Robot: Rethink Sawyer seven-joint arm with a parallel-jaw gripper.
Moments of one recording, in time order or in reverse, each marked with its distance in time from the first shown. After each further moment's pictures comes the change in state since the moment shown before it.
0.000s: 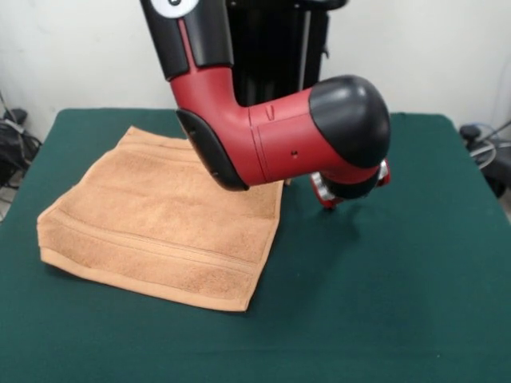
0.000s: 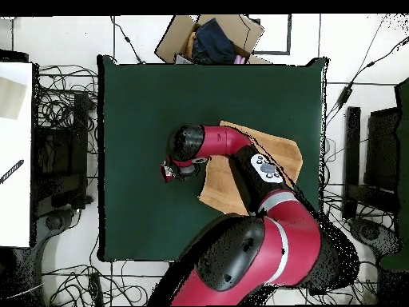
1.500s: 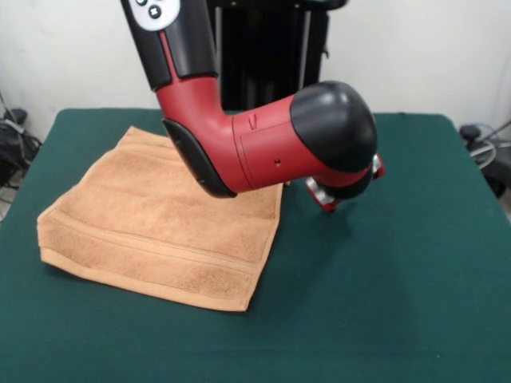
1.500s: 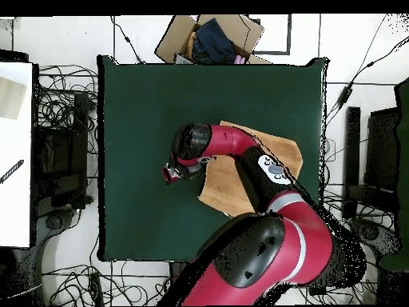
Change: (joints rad) arm -0.056 0.025 0.052 -0.001 -0.011 0.046 -0.200
